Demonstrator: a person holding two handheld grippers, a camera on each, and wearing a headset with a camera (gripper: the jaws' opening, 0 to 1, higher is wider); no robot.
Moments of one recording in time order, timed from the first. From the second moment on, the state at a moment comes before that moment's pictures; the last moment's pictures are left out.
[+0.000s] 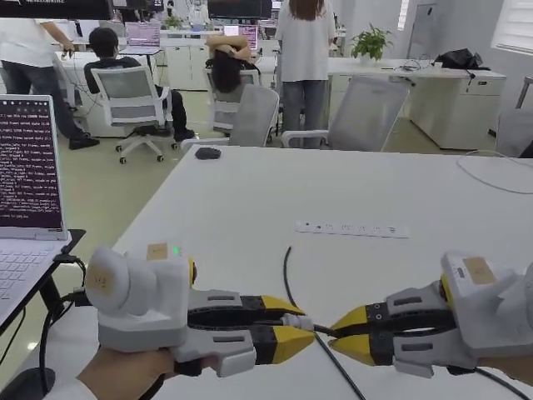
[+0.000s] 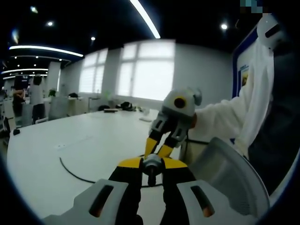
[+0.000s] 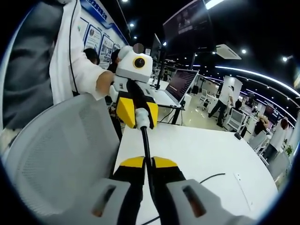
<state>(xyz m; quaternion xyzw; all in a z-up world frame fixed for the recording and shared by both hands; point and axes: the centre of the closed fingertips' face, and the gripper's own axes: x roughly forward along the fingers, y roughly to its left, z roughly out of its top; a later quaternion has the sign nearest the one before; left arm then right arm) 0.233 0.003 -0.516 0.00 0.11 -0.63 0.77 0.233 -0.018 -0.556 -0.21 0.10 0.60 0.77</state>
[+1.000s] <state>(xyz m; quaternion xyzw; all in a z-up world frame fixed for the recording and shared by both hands) 0.262 0.064 -0.533 0.00 0.11 -0.55 0.83 0.282 -0.029 -0.681 -0.22 0.23 0.55 0.77</state>
